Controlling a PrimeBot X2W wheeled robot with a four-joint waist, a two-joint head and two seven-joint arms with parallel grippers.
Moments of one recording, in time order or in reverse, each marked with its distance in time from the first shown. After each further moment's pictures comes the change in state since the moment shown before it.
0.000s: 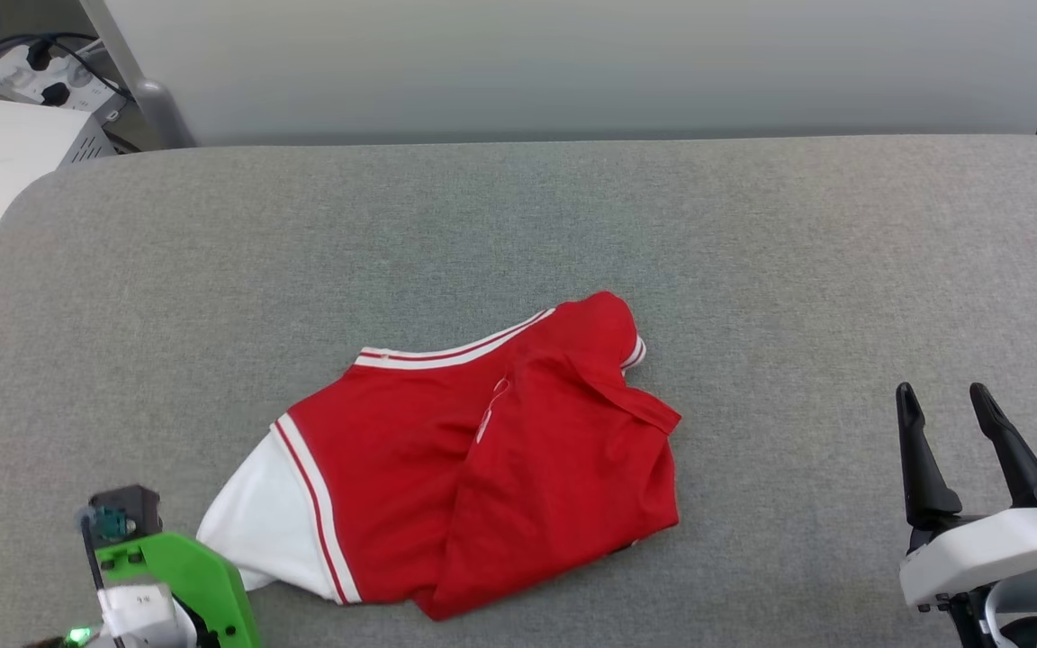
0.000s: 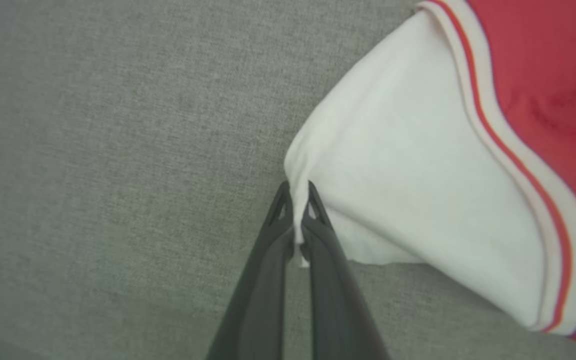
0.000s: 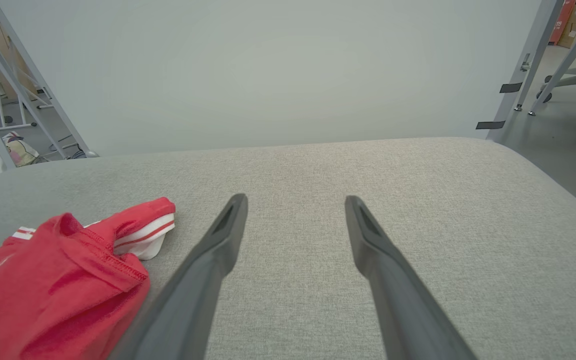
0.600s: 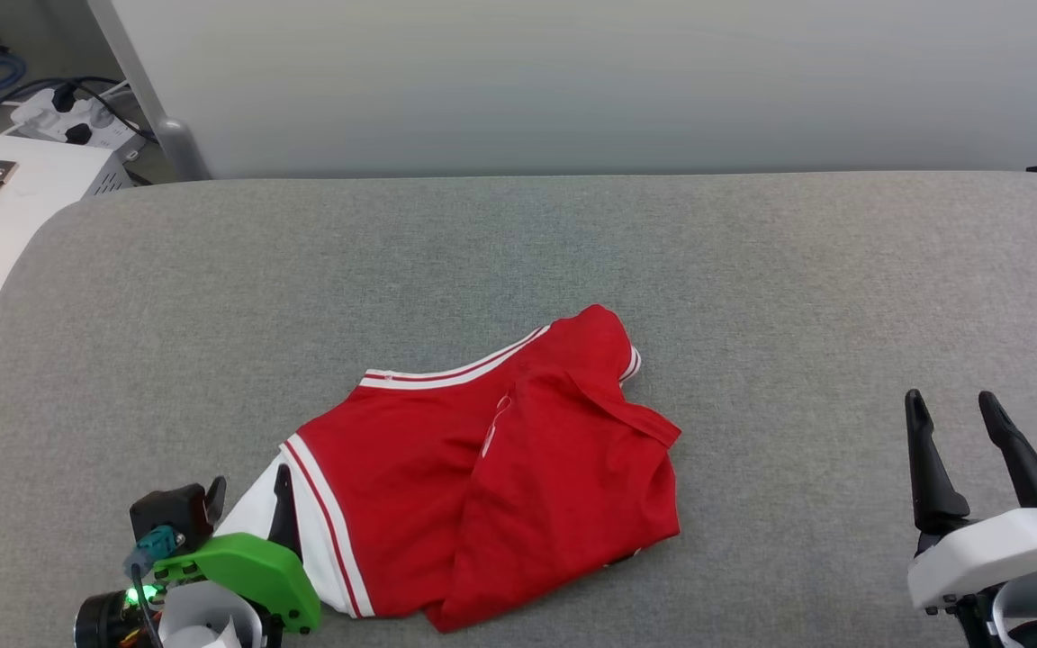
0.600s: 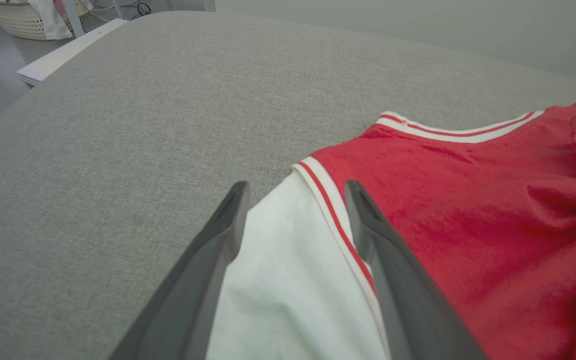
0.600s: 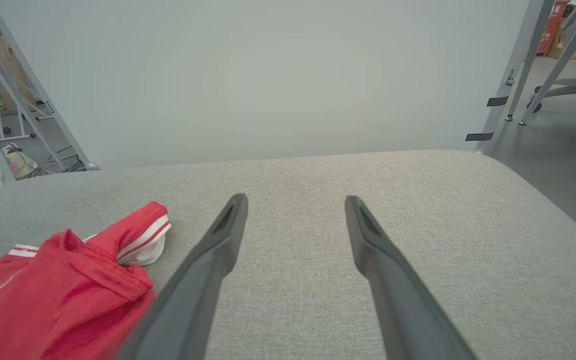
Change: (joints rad) left arm -0.002 -0.136 -0.017 0.053 0.093 -0.055 -0.460; right arm 0.004 0.004 -0.023 -0.001 -0.001 0.000 0.028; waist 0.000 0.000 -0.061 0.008
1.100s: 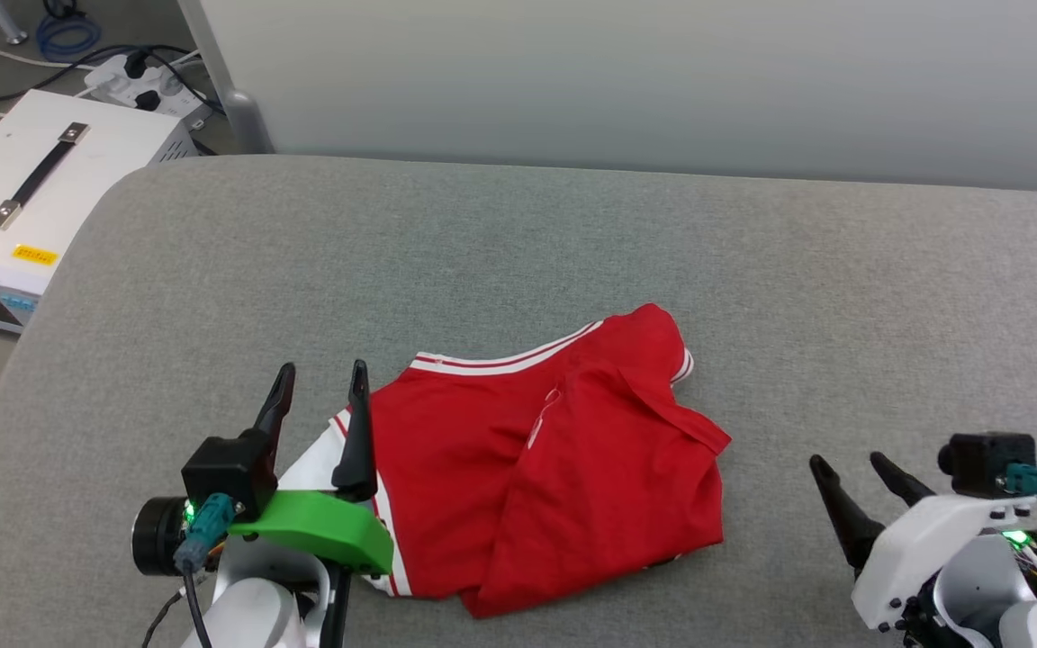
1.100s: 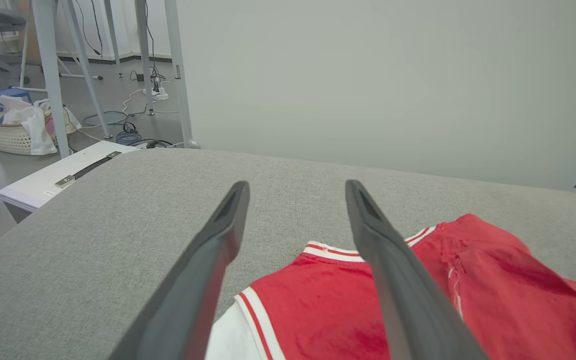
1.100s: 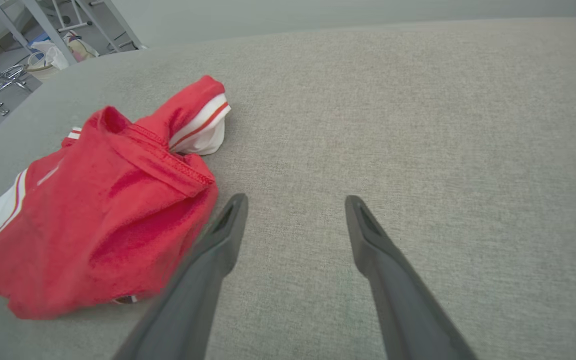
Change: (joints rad) left arm -0.044 -0.051 -0.036 -0.245 0.141 -0.001 -0.100; right arm -0.049 -0.096 0.145 0.162 0.179 0.000 0.257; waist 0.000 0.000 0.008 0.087
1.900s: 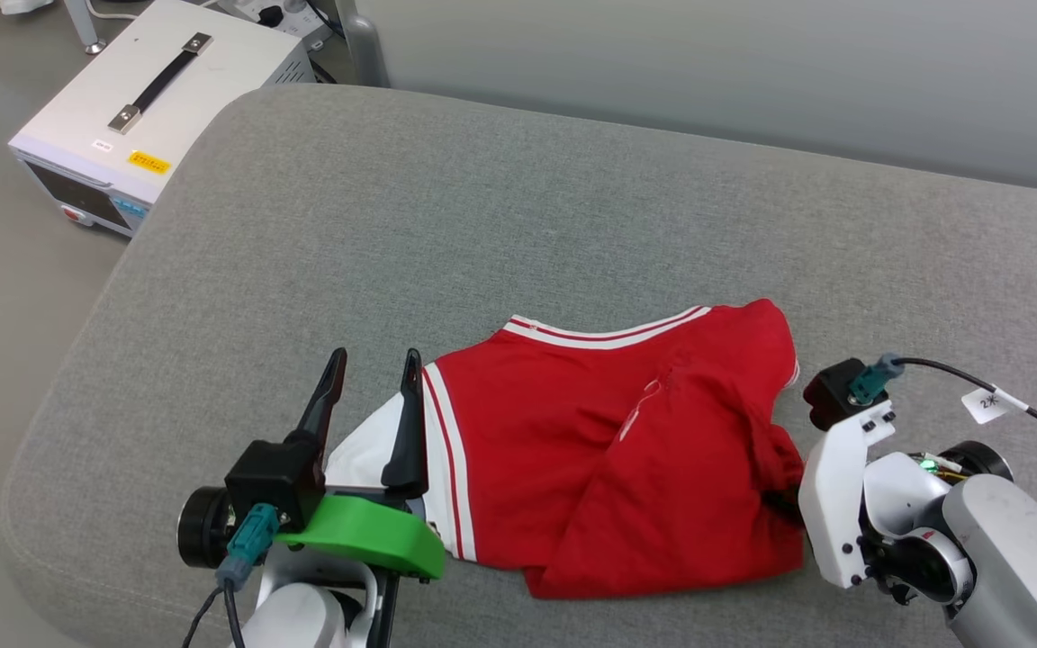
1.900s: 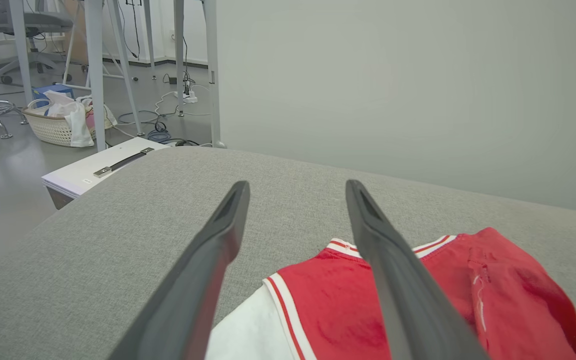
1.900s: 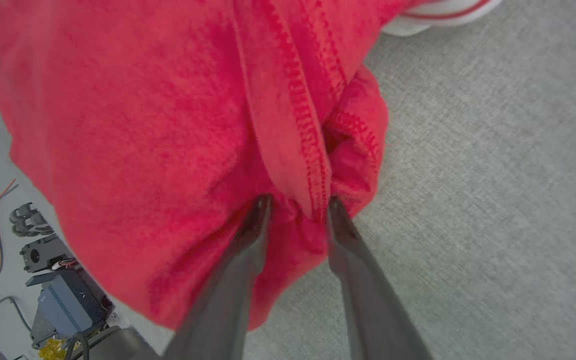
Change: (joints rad) left arm 0.010 -0.060 -0.039 -0.096 0.059 0.011 -0.001; right arm -0.374 -0.272 0.508 0.258 0.299 0.000 0.409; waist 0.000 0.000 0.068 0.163
